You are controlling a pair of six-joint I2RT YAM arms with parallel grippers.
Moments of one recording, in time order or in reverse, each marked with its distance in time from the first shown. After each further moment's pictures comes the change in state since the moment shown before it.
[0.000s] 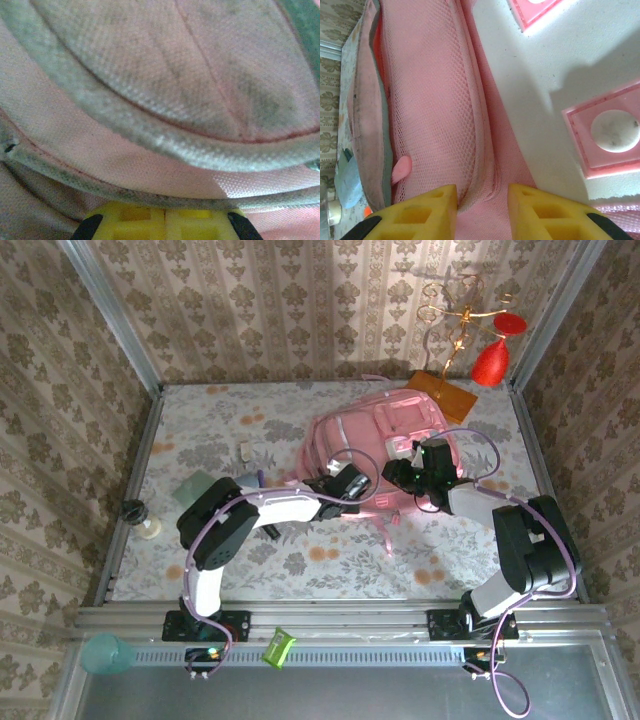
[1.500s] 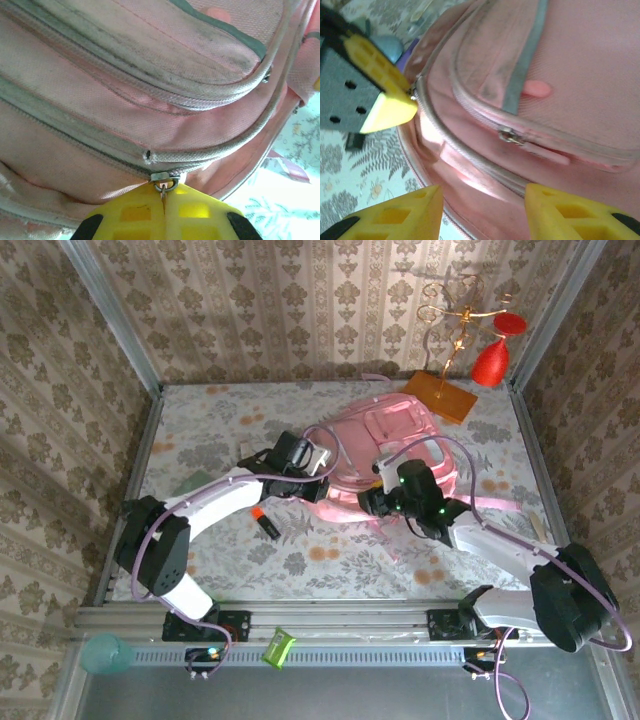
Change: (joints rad) left arm 0.279 -0.340 -0.101 -0.177 0.611 0.523; right arm 0.343 -0.317 -0.081 -0.119 0.181 -0.615
